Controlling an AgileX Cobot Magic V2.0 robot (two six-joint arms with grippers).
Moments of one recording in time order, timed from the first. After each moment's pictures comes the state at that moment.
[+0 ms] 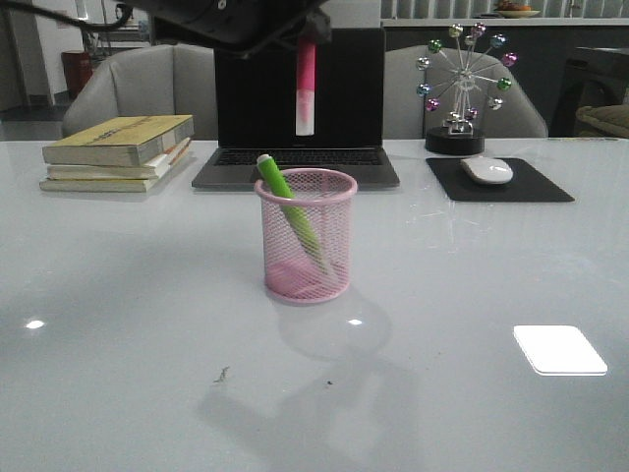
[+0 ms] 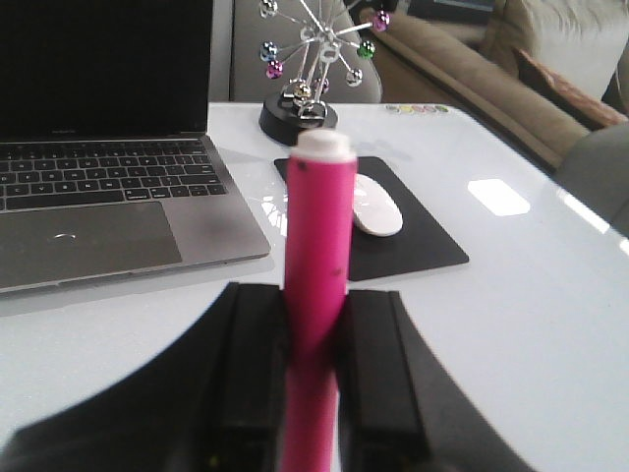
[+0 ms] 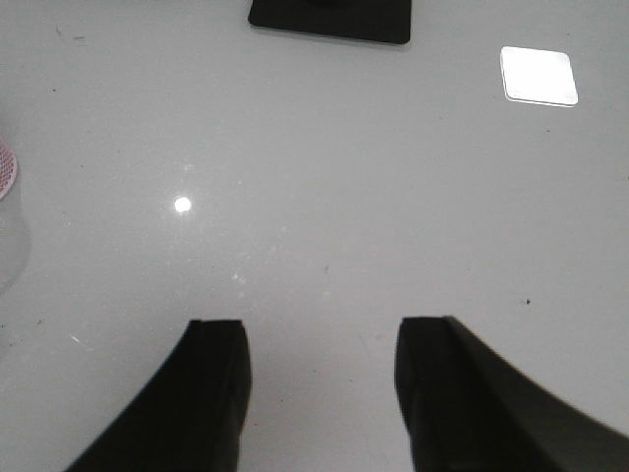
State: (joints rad) left arm -0.68 1.74 -1.12 -0.28 -0.36 -0.04; right arm 0.00 0.73 -0.63 0.03 0.60 -0.03
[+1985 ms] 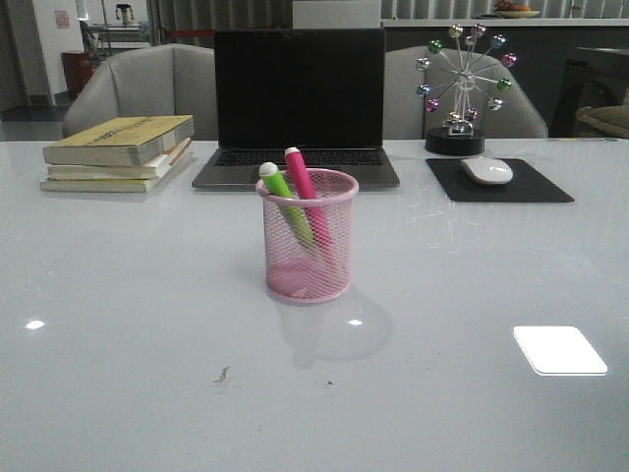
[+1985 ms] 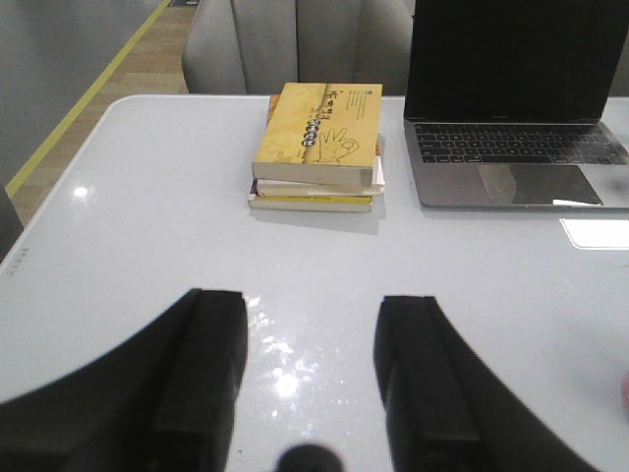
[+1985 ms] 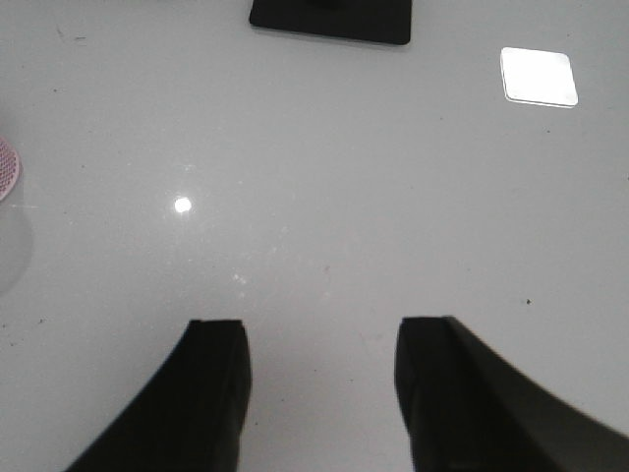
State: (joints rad) left arm -0.01 0.73 -0.70 -0.09 0.36 0.07; right arm 0.00 0.73 -0.63 0.03 0.60 -0.03
